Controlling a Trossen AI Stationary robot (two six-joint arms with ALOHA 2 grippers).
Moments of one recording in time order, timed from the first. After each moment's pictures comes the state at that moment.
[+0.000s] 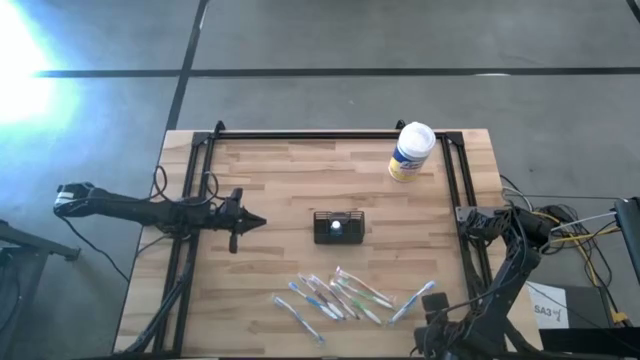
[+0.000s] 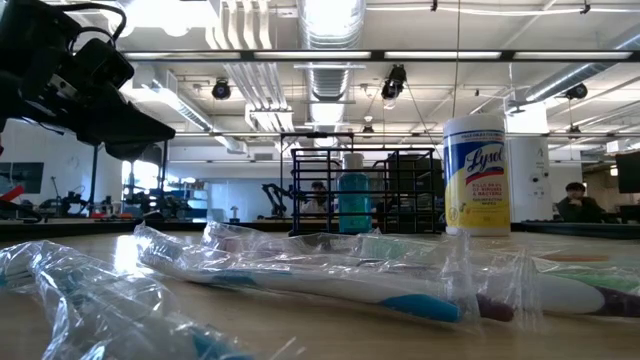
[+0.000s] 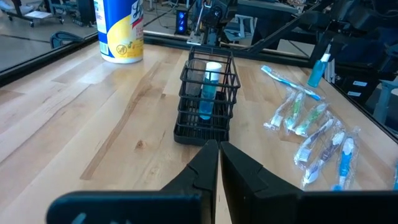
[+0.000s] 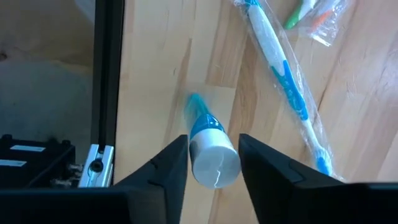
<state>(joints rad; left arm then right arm) -0.07 0.49 0.01 0.31 -0.10 -0.17 1.06 1.88 1.45 -1.13 0.10 0.92</state>
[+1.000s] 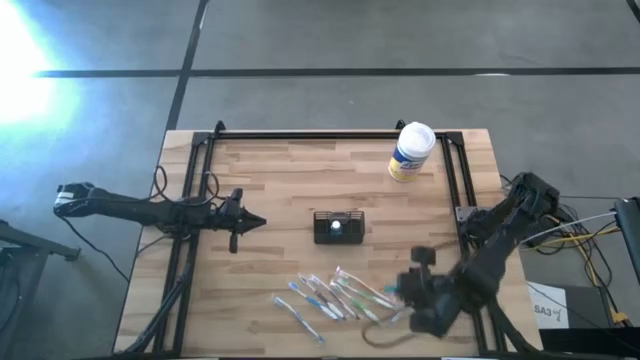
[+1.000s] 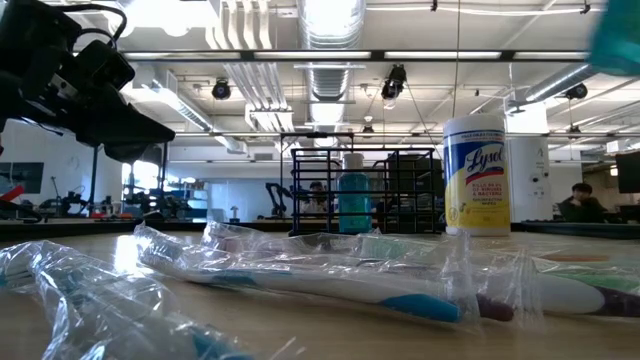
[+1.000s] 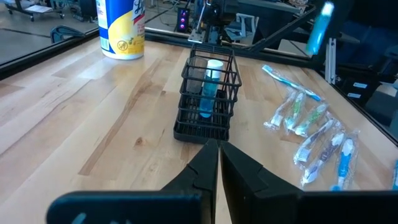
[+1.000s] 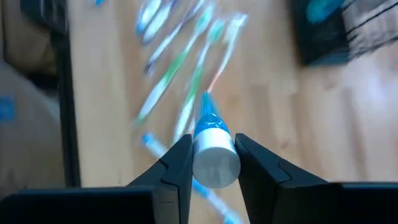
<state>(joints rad) -0.07 0.49 0.01 0.30 -0.10 -0.19 0.80 1.58 1.47 -1.17 0.37 0.89</state>
